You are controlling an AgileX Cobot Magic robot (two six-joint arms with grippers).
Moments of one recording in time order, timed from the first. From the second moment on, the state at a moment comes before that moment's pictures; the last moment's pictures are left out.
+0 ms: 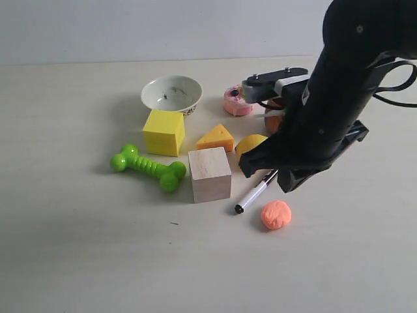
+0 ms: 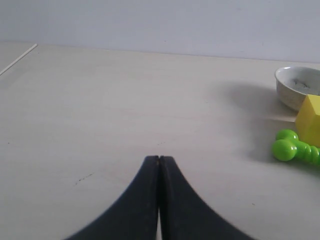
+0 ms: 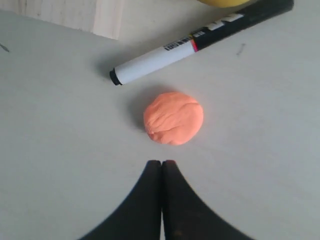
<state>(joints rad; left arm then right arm) 0.02 0.01 0.00 0.05 0.37 -0.08 0.56 1.67 -1.06 0.11 0.94 0.10</state>
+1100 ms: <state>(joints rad) 0.02 0.01 0.00 0.05 0.37 -0.08 0.57 1.82 -1.03 0.06 0.81 0.10</state>
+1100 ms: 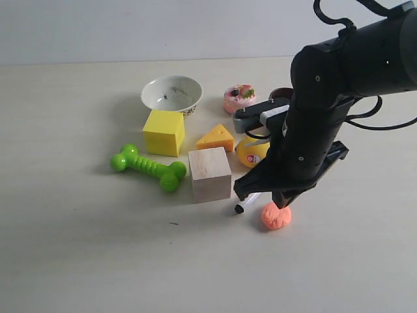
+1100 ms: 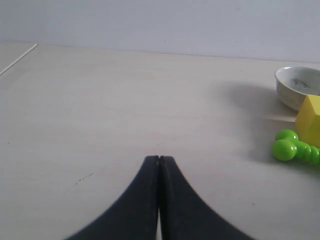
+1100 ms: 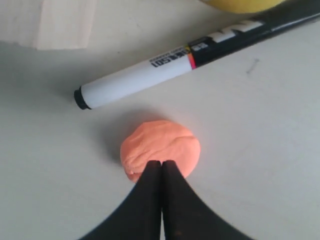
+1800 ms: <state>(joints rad) 0.02 0.01 0.00 0.05 0.37 -0.08 0.57 1.82 -0.97 0.08 0.71 0.12</state>
